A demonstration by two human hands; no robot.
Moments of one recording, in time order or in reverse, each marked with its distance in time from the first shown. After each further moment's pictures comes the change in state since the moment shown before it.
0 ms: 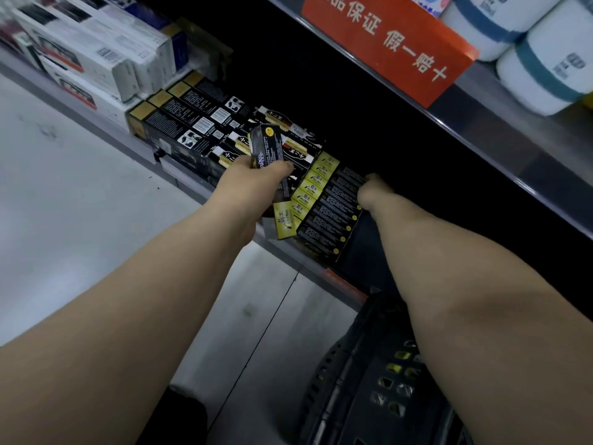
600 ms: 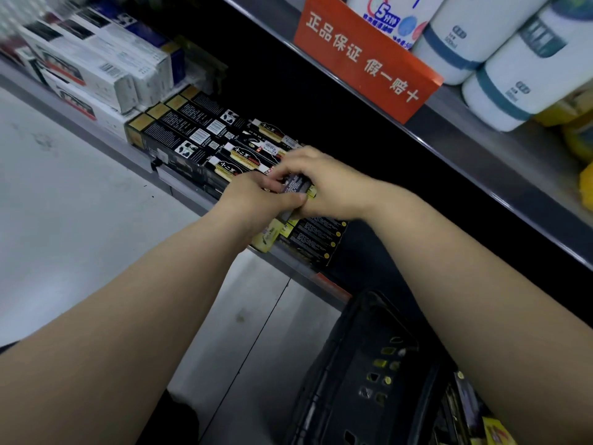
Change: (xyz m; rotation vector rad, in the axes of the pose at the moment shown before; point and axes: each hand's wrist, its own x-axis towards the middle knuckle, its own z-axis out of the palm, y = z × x) left_hand -0.015 0.003 -0.004 0.339 -0.095 0.058; right_hand -0.126 -0.052 -0.035 -0.545 -0.467 -1.061
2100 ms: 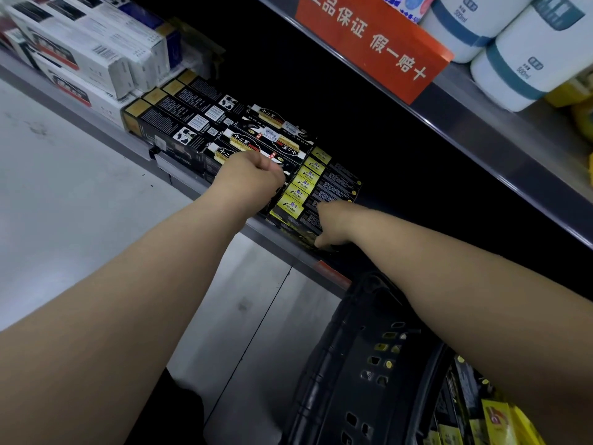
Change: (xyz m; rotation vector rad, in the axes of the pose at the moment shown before) left_hand 0.007 0.000 -0.003 0.033 0.046 0.059; right_hand -0.003 0.037 0.058 -0.522 -0.445 0.463
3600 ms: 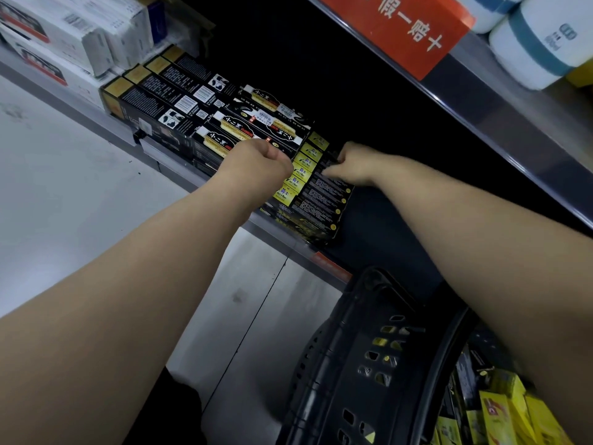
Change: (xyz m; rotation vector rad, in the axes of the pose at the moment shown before) left_hand 0.007 -0.002 0.012 -0.002 -0.071 0.011; right_hand 0.033 0.049 -0.032 0.433 0.250 0.181
